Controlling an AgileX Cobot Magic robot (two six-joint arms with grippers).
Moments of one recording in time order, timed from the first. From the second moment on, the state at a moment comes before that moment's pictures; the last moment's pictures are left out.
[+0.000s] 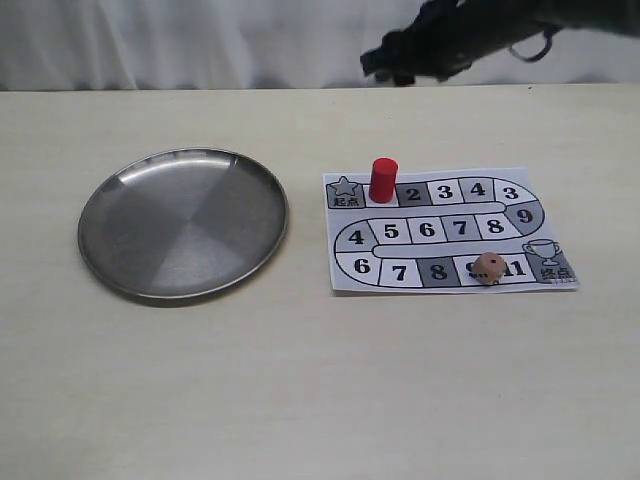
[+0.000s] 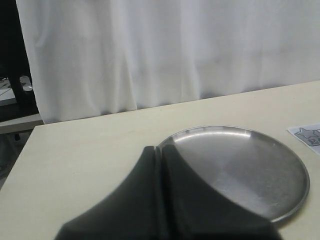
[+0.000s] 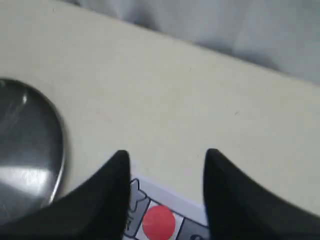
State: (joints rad) left arm 0.01 0.00 0.00 0.14 0.18 -0.10; right arm 0.25 1.91 -1.56 0.27 0.50 -0.32
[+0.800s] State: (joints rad) left arm 0.01 0.00 0.00 0.14 0.18 -0.10; right arm 0.25 0.57 -0.22 0.44 -0.04 -0.32
